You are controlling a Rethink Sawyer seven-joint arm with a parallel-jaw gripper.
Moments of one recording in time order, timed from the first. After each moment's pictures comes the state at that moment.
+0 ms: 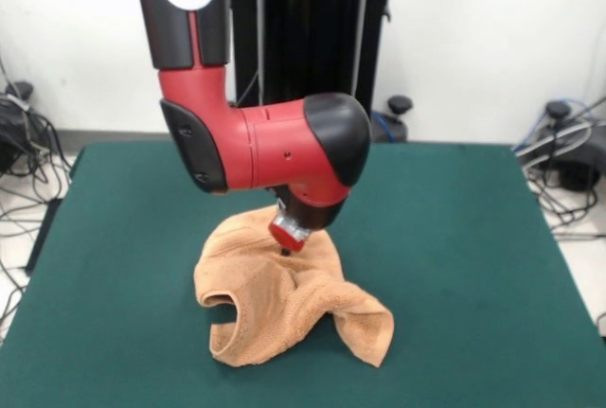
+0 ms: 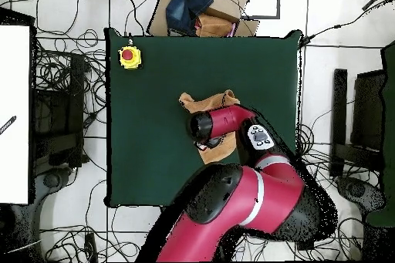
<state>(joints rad) -0.42 -0.10 0.30 1.29 -0.73 0.80 1.01</state>
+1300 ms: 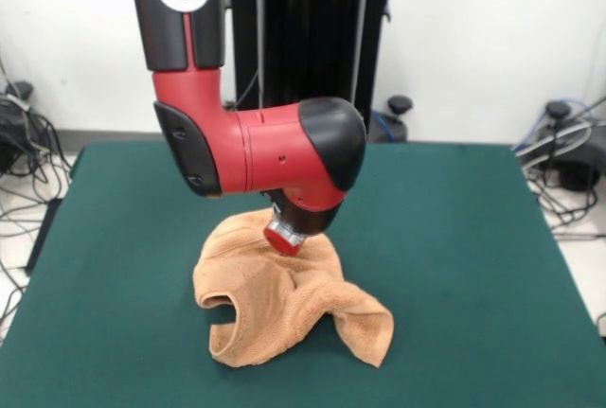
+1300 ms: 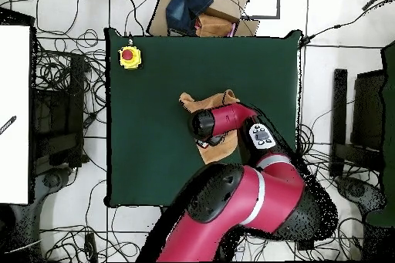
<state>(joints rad) -0.42 -0.09 0.30 1.28 -0.72 0.81 1.01</state>
